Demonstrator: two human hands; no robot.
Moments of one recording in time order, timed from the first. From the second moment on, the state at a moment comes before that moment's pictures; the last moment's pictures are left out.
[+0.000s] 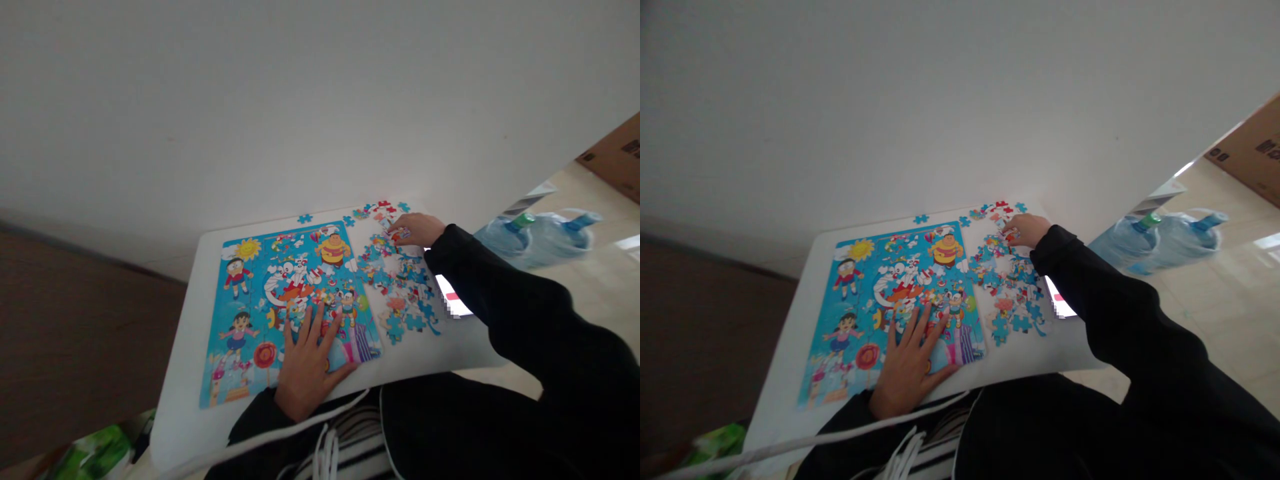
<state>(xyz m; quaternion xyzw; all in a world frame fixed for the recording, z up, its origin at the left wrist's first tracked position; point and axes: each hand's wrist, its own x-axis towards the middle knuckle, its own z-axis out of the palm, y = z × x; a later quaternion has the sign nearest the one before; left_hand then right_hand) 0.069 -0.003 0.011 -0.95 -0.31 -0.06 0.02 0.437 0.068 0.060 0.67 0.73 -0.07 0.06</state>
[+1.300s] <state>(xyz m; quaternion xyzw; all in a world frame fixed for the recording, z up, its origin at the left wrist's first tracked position) 0.070 -0.004 0.017 -0.94 -0.34 -0.04 -0.01 0.369 -0.069 0.056 0.64 0.76 -0.14 -0.04</state>
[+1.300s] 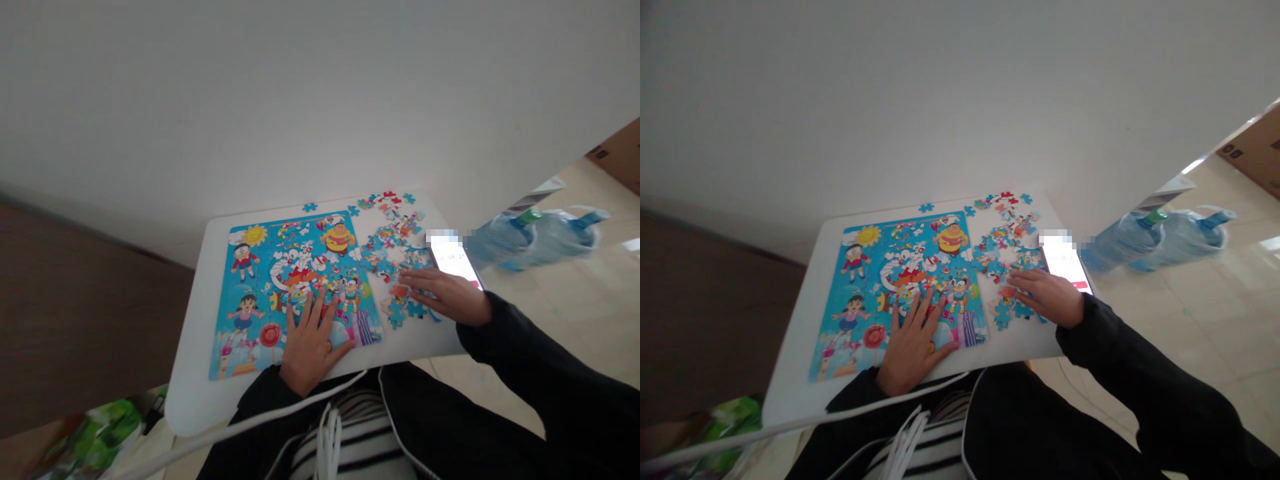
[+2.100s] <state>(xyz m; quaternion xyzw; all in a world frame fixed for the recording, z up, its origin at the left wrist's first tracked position) 0.073 0.001 0.039 -0.93 -0.37 -0.04 -0.01 0.345 -0.020 0.051 0.72 0.69 -0.03 -0.02</state>
